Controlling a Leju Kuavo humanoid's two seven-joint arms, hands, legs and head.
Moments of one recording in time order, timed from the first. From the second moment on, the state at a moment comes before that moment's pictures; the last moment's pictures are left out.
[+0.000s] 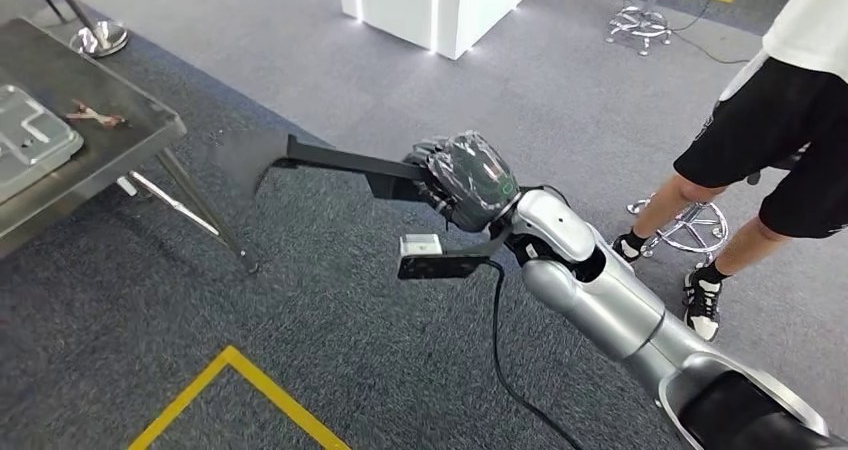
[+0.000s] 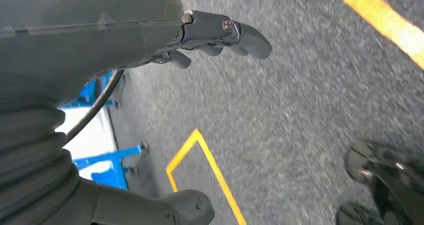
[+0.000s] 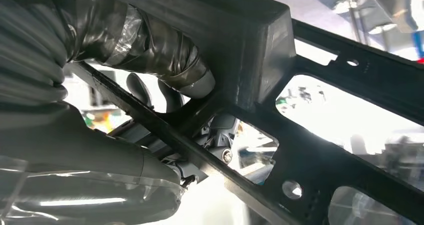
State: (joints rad) left arm -0.04 -0.20 1.24 -0.19 -1.26 0.02 0.03; right arm -0.62 -0.29 0.62 -1.66 0.79 -0.10 -0.01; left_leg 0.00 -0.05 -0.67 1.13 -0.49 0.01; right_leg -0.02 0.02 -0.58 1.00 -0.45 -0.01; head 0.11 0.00
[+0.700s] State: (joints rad) left arm -0.04 -0.20 1.24 -0.19 -1.28 0.01 0.06; right arm -0.68 -0.26 0.66 -1.60 0.78 -0.09 0.01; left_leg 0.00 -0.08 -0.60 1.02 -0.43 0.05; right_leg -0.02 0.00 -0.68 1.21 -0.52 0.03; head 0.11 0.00
